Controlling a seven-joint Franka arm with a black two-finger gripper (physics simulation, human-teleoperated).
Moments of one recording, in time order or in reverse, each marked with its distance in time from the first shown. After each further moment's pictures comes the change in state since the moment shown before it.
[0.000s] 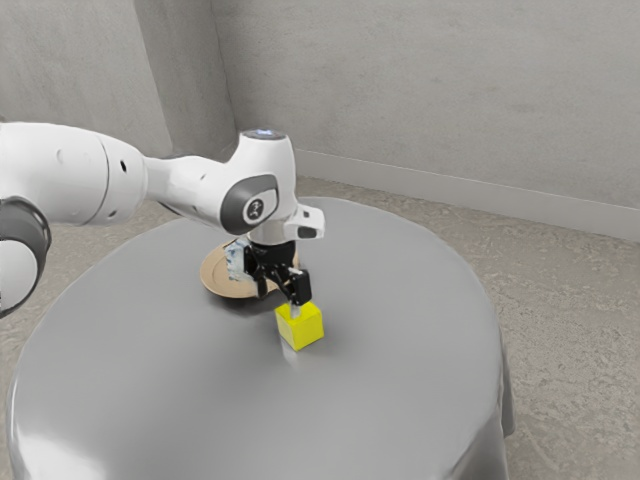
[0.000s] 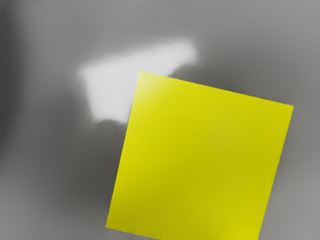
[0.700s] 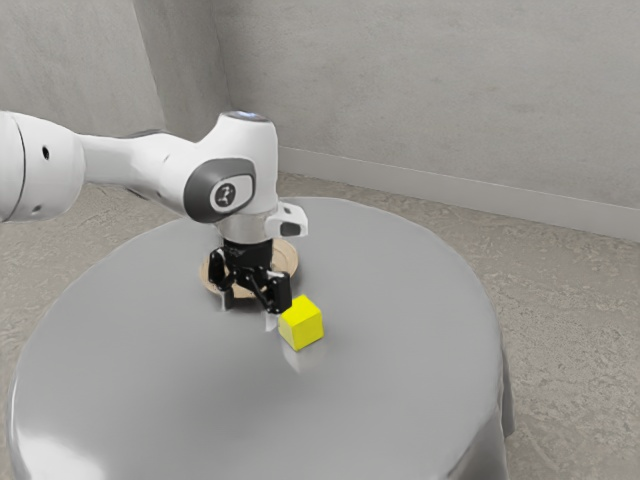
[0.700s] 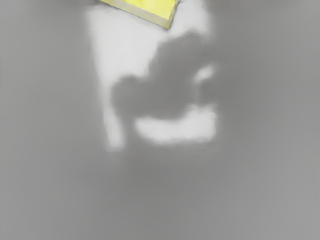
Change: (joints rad) arm -0.051 -0.269 -0.012 -0.195 -0.002 -0.171 -0.227
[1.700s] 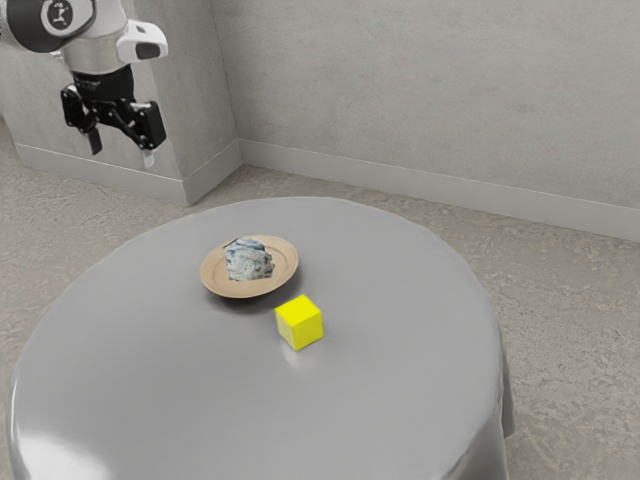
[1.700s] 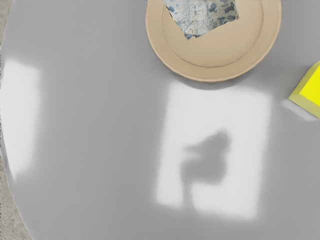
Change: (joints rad) arm 0.004 -0.308 0.223 0.262 0.181 -0.333 -0.001
